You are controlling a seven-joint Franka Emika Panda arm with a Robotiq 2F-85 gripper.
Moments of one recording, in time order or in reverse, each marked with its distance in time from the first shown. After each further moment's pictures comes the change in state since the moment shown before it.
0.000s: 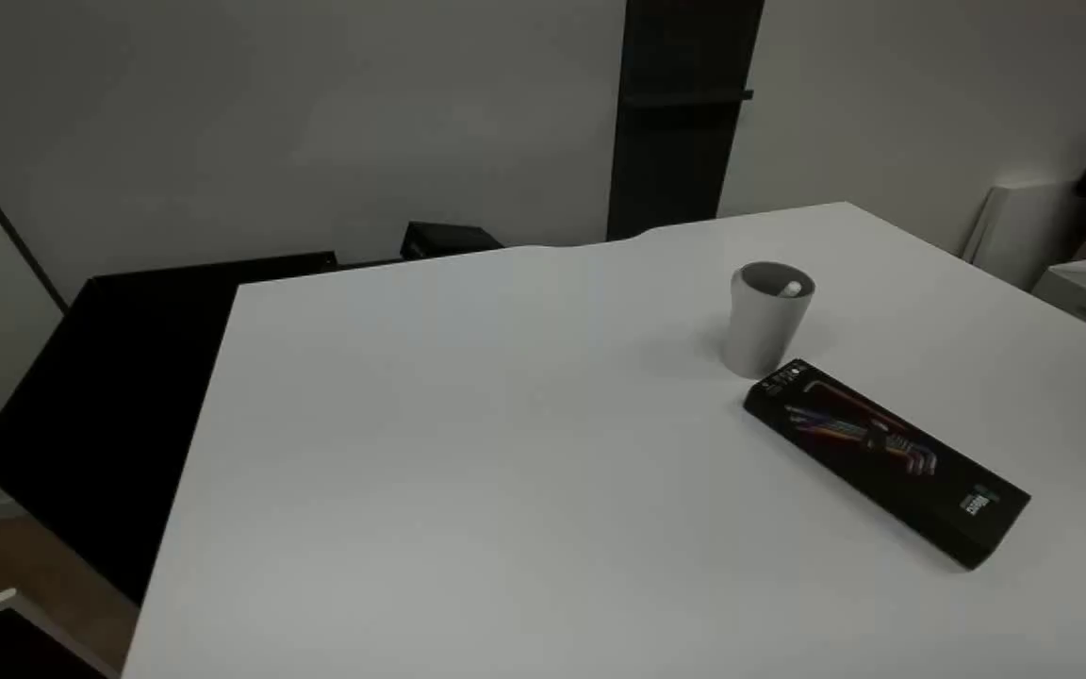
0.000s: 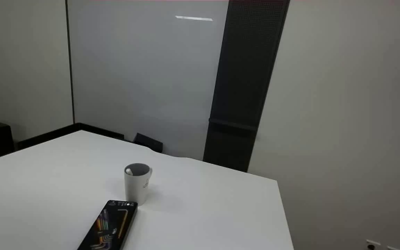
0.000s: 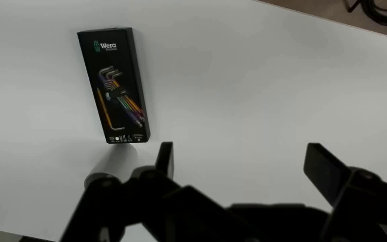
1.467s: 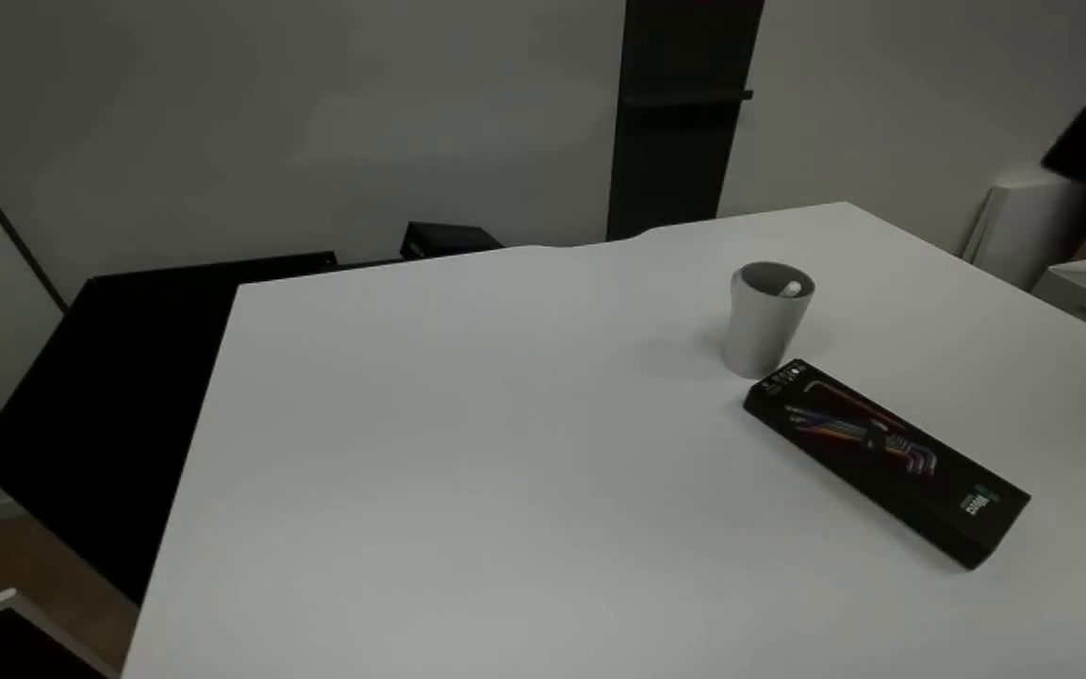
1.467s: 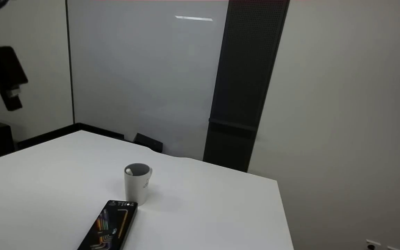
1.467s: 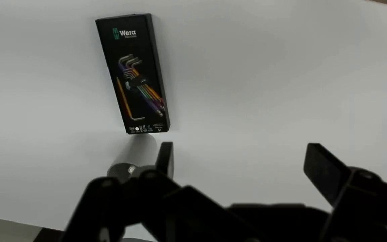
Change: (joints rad) arm -0.047 0.035 -0.050 -0.002 -0.048 0.068 -0.033
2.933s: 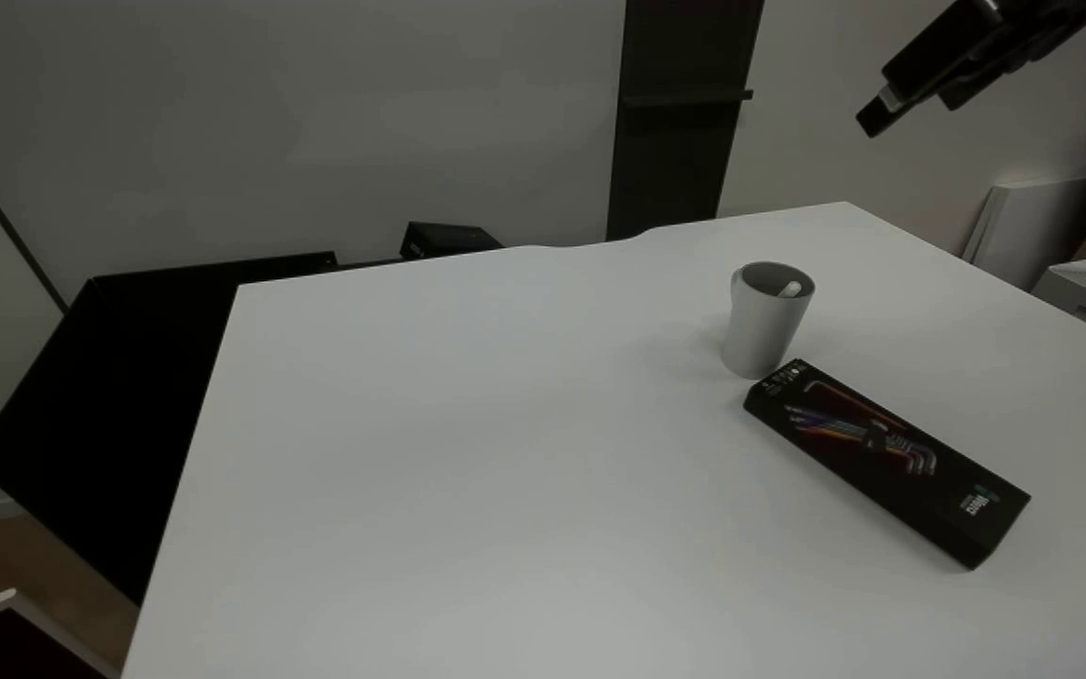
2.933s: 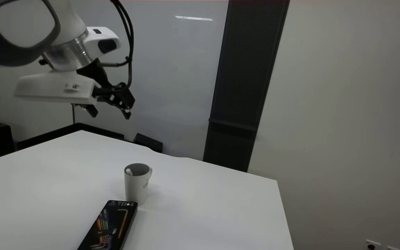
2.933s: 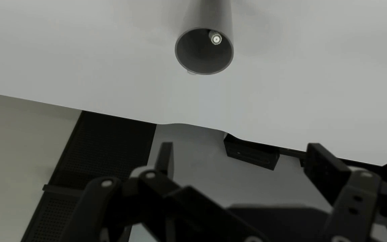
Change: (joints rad) arm -0.144 0.408 -0.167 0.011 -0.110 0.864 -0.188
